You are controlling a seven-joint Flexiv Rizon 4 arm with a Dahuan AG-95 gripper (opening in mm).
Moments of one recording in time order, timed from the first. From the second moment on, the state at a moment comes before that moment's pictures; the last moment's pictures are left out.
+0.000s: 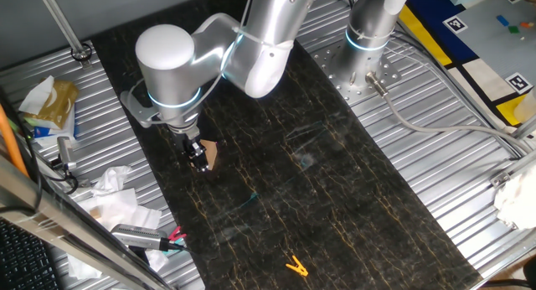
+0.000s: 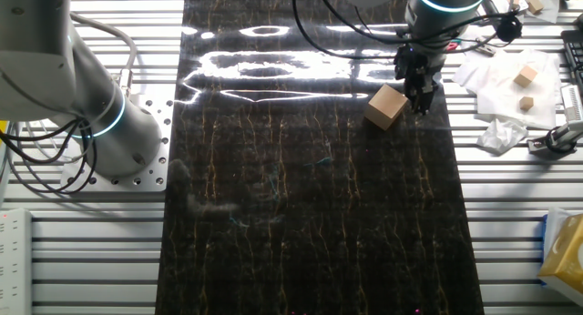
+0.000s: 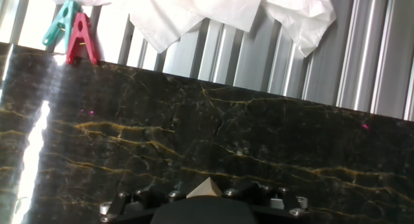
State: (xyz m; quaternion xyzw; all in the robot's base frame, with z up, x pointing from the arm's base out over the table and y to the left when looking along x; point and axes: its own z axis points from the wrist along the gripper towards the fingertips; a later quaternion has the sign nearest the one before) arm 0.598 0.081 0.058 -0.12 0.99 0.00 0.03
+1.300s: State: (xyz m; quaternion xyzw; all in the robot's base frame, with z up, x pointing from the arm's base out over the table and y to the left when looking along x) arm 0.597 0.081 0.058 -0.13 0.99 0.00 0.03
